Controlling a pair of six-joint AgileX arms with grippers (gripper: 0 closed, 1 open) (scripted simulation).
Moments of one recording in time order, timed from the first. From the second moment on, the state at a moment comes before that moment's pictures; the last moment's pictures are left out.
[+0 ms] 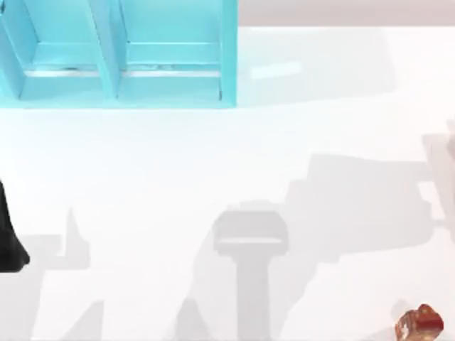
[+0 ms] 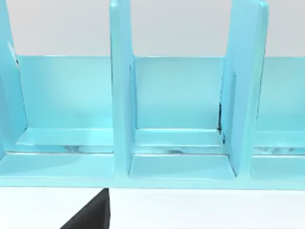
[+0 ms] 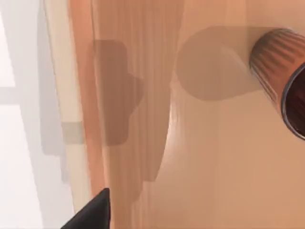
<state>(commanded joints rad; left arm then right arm) 0.00 0.00 0.00 0.00 0.00 0.00 -0.26 1.92 1.70 -1.38 0.02 -0.22</state>
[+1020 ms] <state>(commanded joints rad) 0.00 0.00 0.00 0.00 0.00 0.00 -0.46 2.04 1.72 -1.24 0.00 -0.41</state>
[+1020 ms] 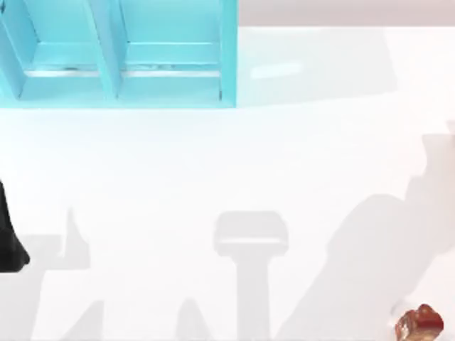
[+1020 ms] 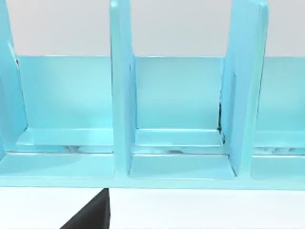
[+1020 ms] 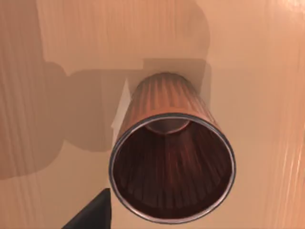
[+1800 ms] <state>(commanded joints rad) 0.00 0.00 0.00 0.00 0.00 0.00 -0.45 2.07 1.54 -1.04 0.00 -0.41</state>
